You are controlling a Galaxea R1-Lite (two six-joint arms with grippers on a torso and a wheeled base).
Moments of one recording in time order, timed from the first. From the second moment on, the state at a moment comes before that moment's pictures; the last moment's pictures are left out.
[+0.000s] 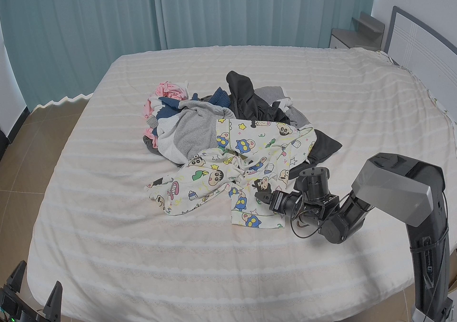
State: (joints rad) left arm 0.00 0.02 -0.02 0.01 -0.04 0.00; right arm 0.46 2.47 -1.08 -0.93 0.03 0.62
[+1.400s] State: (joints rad) left arm 0.00 0.02 -0.02 0.00 -0.06 0.06; right arm 0.61 2.01 -0.55 -1.20 0.09 0.55
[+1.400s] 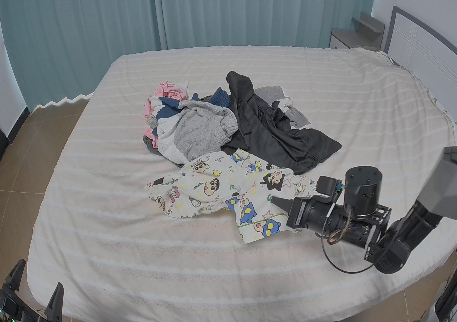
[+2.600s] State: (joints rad) left arm -0.17 1.02 -0.39 -0.11 -0.38 0.31; right arm 0.72 1.64 -0.50 -1.08 0.11 0.54
